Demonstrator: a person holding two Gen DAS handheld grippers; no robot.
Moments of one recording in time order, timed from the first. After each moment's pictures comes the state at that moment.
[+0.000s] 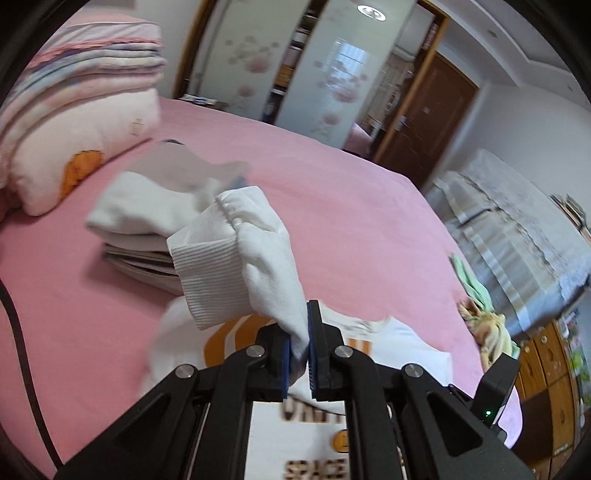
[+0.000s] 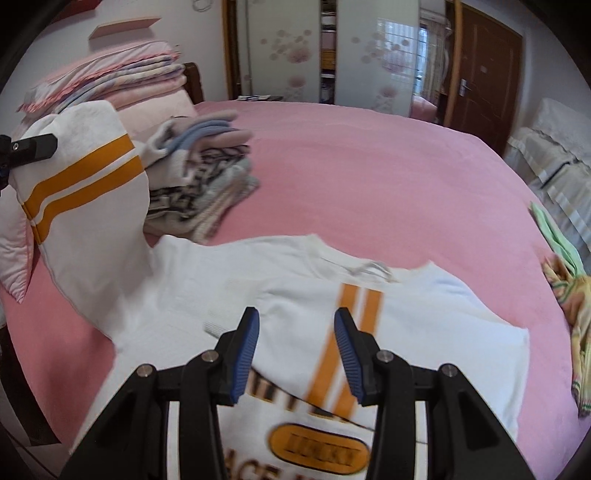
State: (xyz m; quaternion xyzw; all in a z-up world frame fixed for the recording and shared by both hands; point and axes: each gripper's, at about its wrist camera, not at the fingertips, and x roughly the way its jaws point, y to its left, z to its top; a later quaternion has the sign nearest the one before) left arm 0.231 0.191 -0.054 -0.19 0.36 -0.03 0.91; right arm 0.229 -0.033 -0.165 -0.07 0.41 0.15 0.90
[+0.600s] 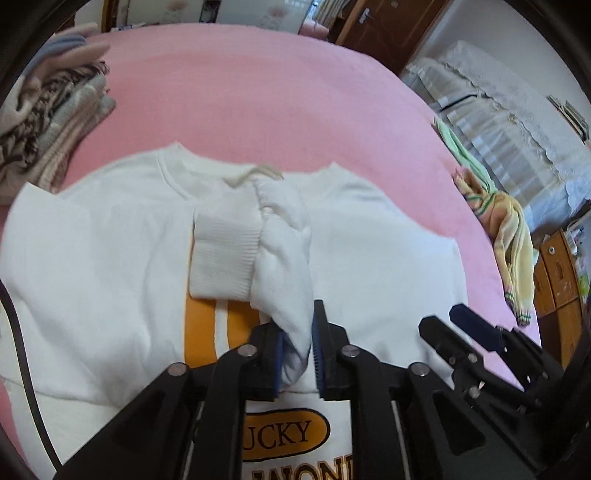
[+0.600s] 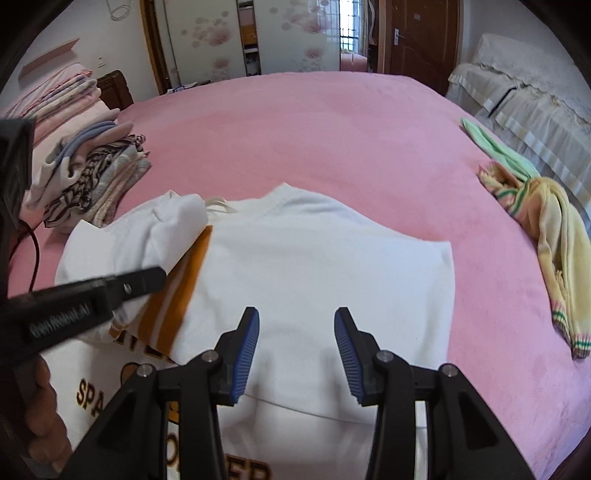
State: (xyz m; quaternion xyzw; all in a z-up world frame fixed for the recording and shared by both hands) left arm 0.278 -0.013 -0.226 -0.14 0.53 -0.11 0.83; right arm 0.243 -0.178 -0.217 -0.01 0.47 0.07 0.88
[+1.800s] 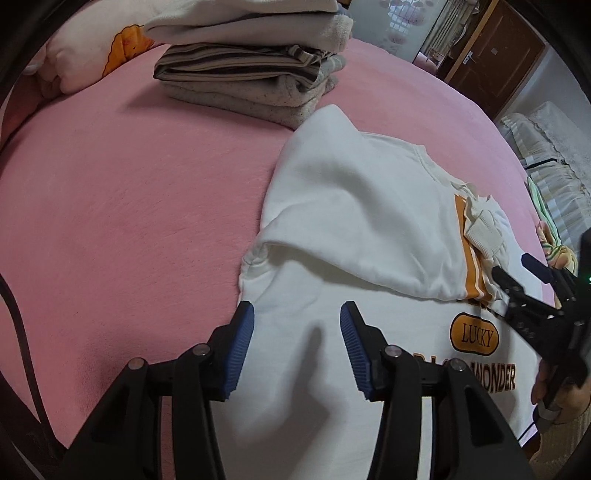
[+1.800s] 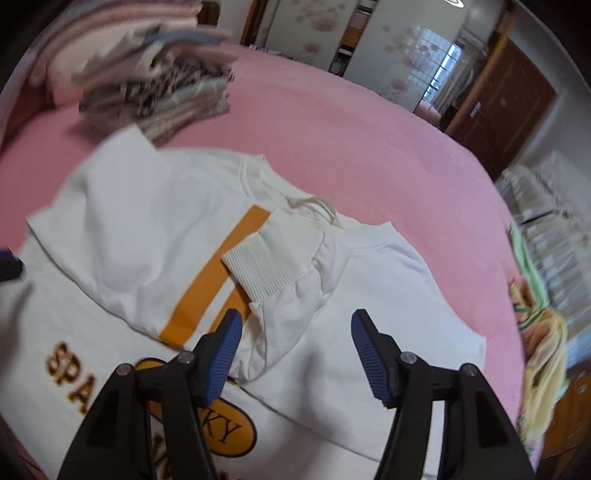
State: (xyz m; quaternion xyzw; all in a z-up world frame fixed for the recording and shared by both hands) left arm 0.141 0.218 -0.229 -0.19 0.51 0.07 0.83; right arm 0.239 -0.033 -0.243 -0.28 0.43 0.11 0.85
